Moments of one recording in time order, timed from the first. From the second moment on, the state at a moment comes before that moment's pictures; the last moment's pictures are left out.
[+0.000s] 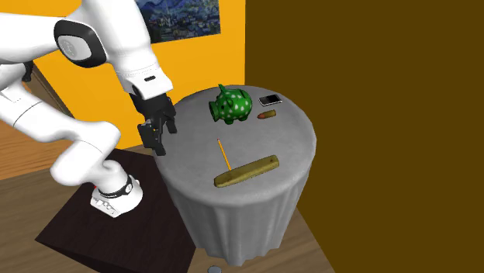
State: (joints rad) arm -0.01 -0.77 0.05 -2.27 -0.10 1.64 -0.15
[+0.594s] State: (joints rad) arm 0.04 -0.58 0.14 -2.22 -0.05 1.75 -0.09
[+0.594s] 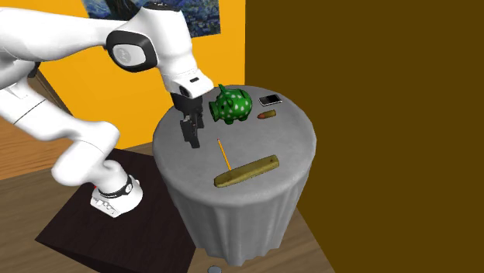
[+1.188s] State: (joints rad) arm 0.09 -0.33 0.23 -2.10 -0.02 1.86 -0.03
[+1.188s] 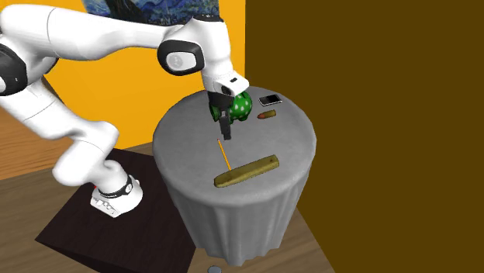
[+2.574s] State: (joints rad) arm 0.28 0.37 0.41 -1.51 -0.17 1.88 0.14
